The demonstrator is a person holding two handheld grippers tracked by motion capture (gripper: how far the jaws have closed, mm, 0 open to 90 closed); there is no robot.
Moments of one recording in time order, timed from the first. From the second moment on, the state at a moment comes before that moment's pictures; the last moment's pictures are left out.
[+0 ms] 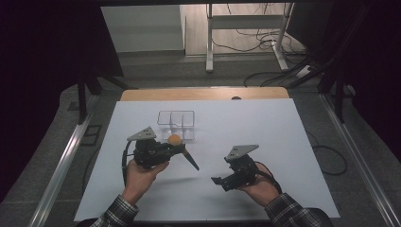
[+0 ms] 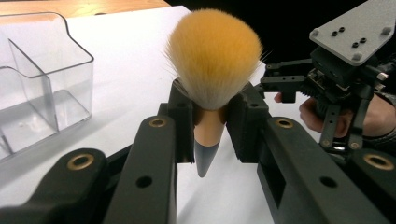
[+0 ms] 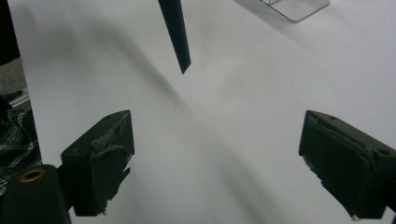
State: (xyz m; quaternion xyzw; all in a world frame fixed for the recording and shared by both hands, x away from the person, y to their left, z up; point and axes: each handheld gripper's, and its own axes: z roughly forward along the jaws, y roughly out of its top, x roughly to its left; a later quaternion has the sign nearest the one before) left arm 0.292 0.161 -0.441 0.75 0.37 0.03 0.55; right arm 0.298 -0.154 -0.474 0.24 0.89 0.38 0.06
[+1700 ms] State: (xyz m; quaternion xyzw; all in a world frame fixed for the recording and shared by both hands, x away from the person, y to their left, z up) left arm 0.321 0.180 -0.415 0.75 0.38 0.11 0.52; right arm 0.293 -0.212 -0.474 0.29 0.89 0.34 0.10
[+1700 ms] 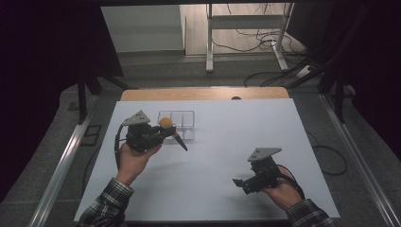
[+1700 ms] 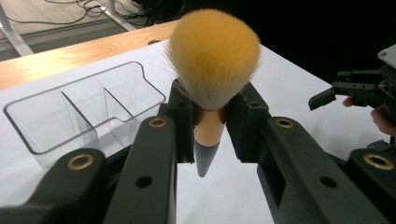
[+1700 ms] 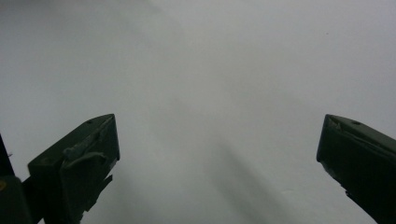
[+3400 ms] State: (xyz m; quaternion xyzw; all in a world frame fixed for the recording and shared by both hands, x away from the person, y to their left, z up) left arm 0.371 0.179 -0.373 0.75 0.38 0.15 0.52; right arm 0.290 -0.266 -0.473 0.34 0.87 0.32 0.12
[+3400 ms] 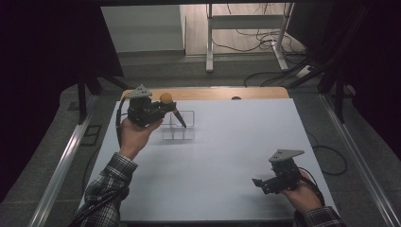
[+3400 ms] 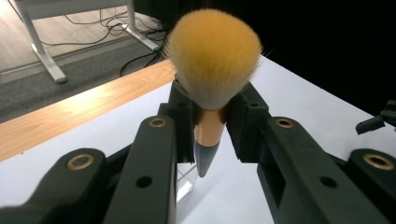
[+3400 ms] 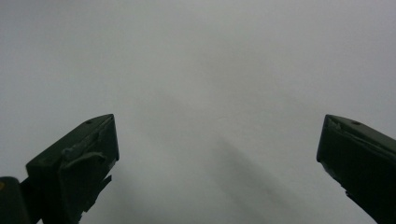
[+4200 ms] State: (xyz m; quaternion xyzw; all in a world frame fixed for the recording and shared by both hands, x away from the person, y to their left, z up) left arm 0.396 0.160 -0.367 0.76 0.38 0.17 0.50; right arm 0.285 -0.279 -0.472 0.36 0.87 0.33 0.12
